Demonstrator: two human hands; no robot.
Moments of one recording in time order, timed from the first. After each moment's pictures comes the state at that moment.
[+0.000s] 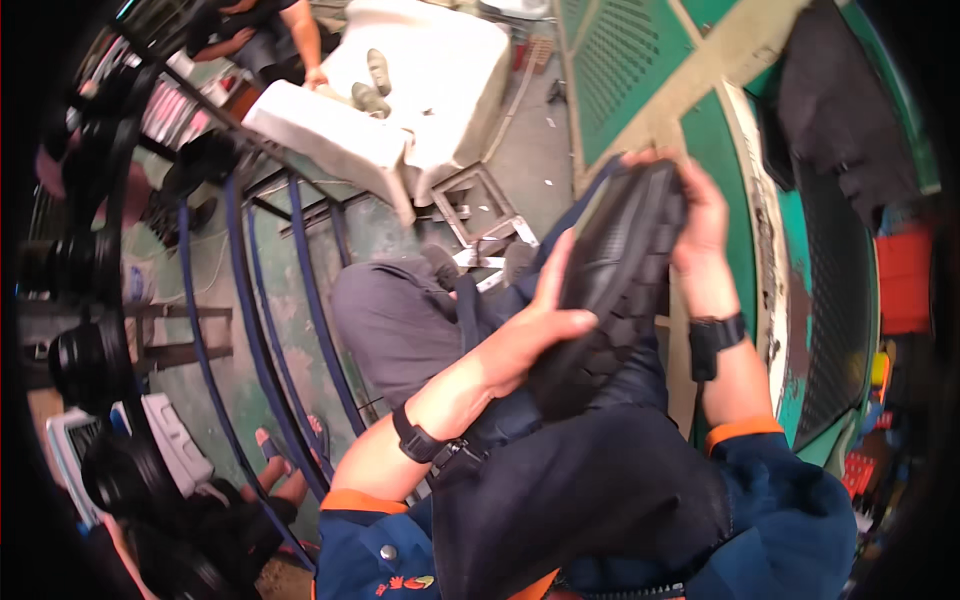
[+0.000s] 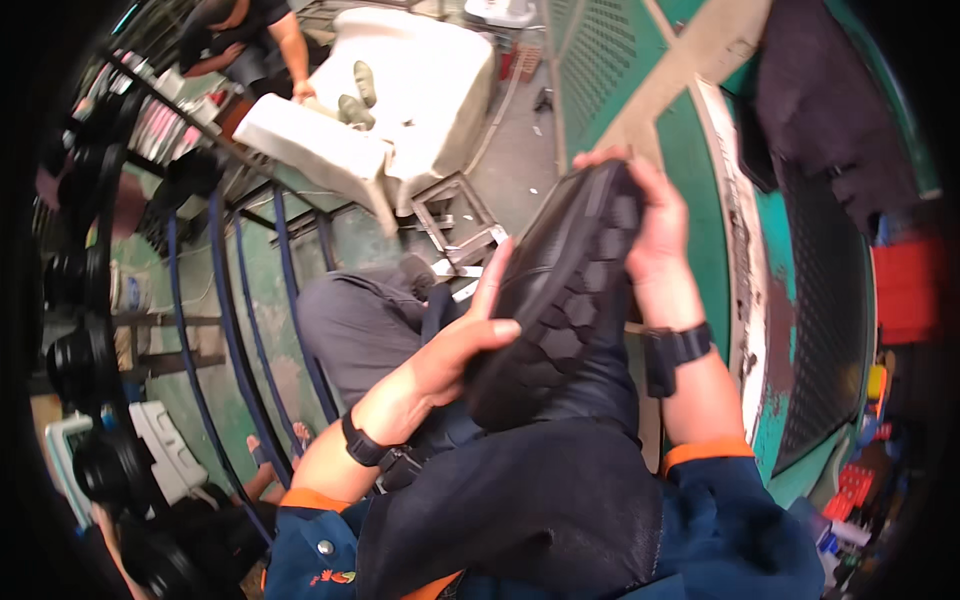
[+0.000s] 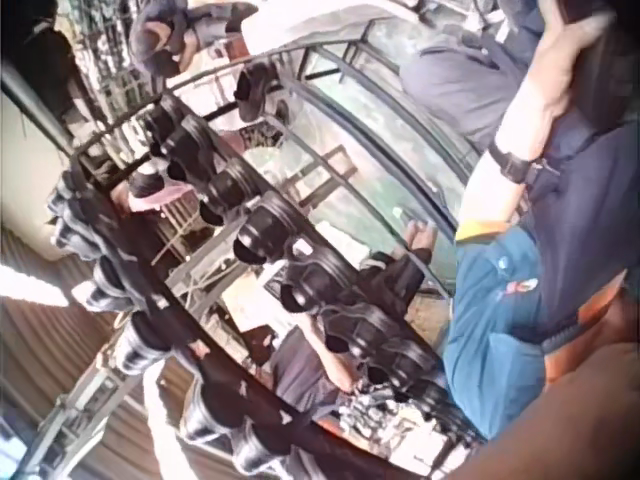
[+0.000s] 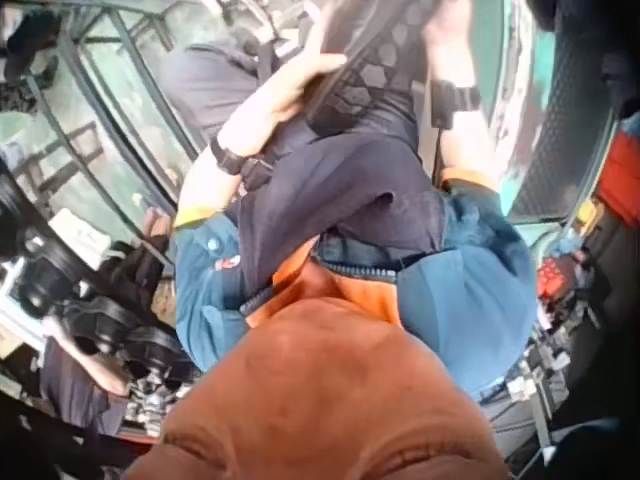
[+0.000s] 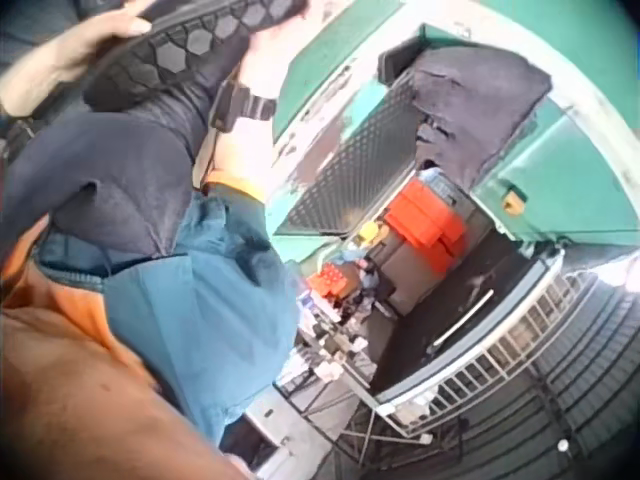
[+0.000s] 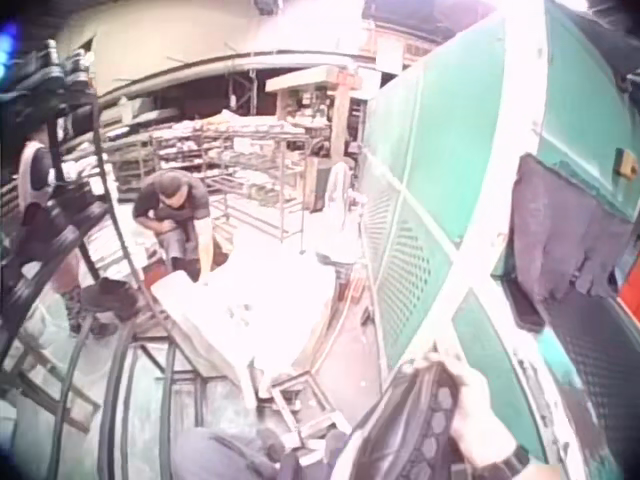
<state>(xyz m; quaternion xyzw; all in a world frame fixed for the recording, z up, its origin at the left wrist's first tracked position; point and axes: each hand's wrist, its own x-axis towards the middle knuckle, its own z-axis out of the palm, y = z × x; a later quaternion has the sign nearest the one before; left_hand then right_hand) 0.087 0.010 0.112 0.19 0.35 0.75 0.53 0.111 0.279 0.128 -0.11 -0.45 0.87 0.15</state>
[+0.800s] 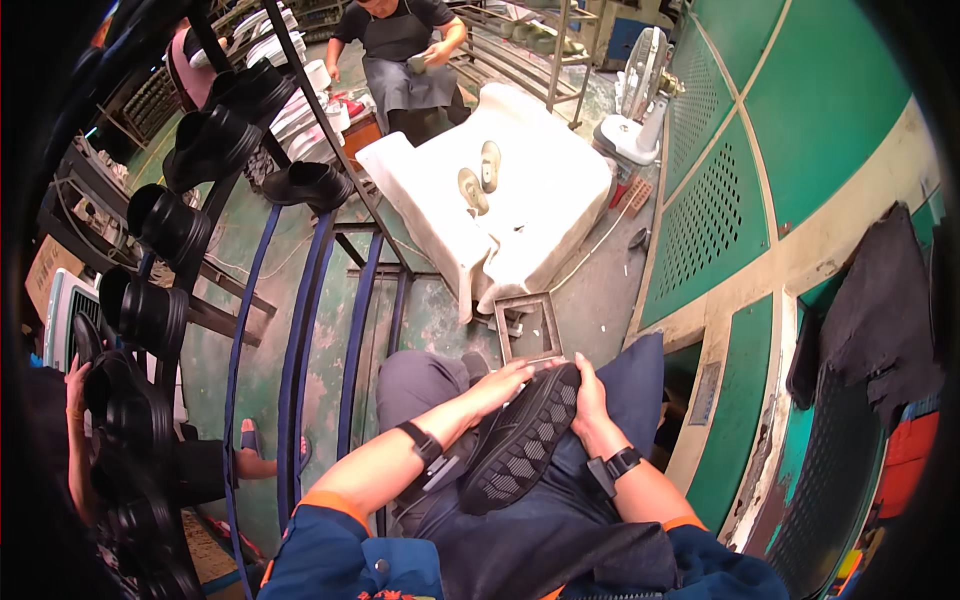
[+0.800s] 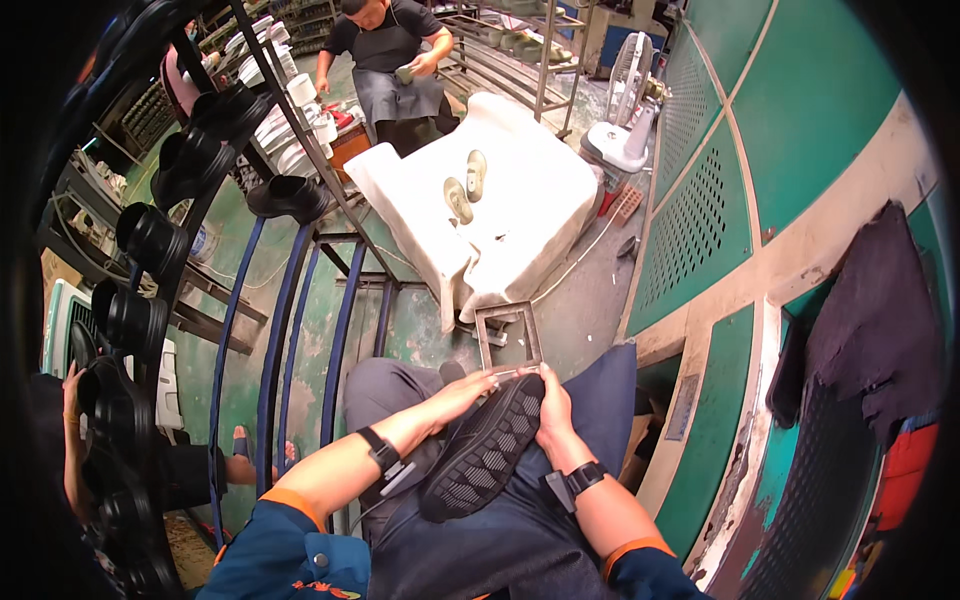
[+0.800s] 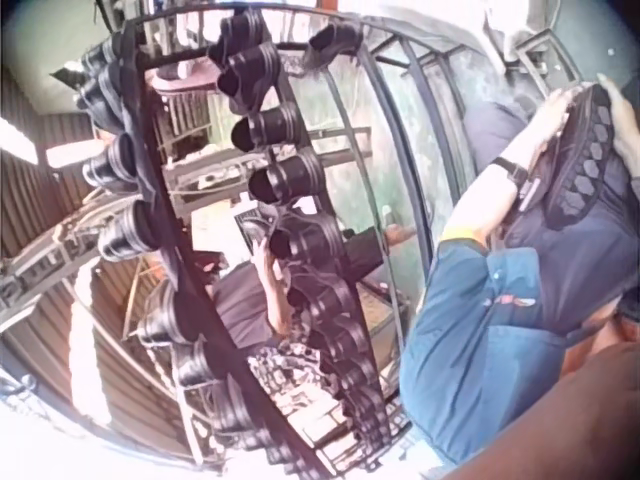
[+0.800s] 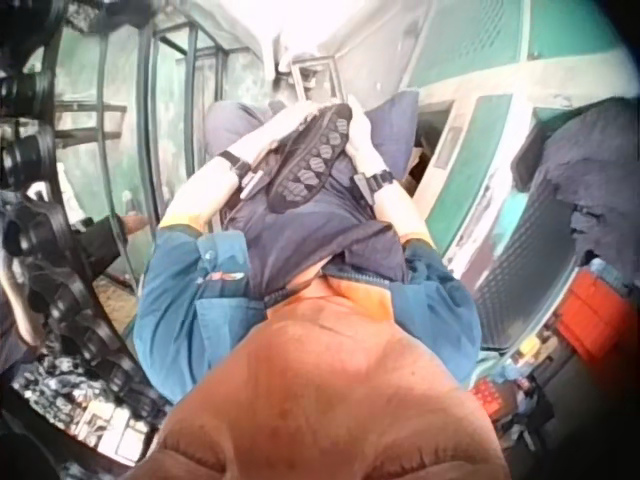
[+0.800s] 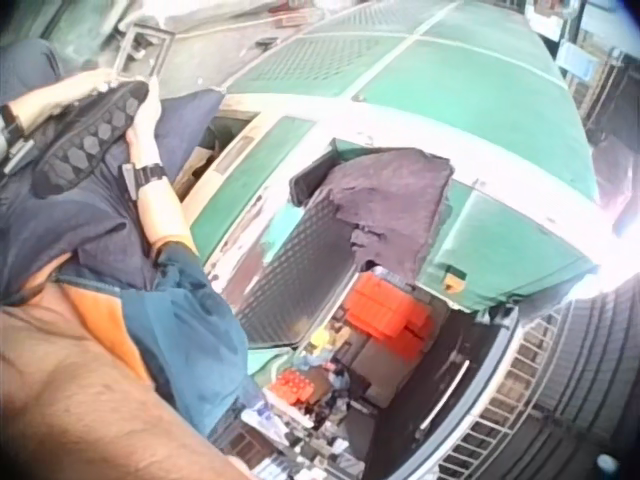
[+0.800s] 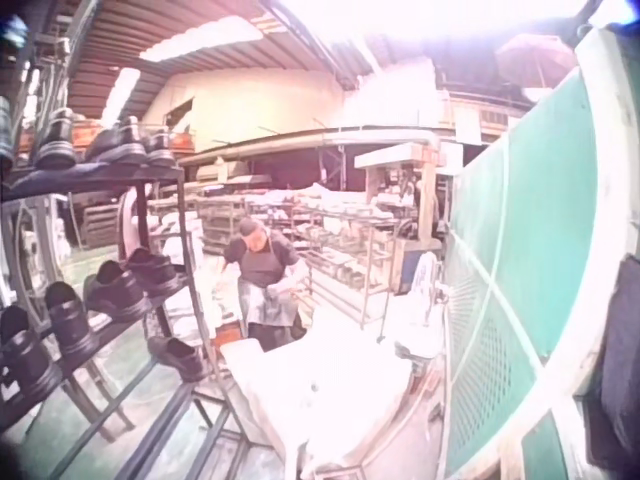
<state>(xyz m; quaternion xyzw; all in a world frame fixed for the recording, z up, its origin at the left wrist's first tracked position) -0.003 0.004 -0.020 0.00 0.68 0.60 0.42 0.046 0.191 -0.030 -0.32 -0.38 0.87 -0.07</state>
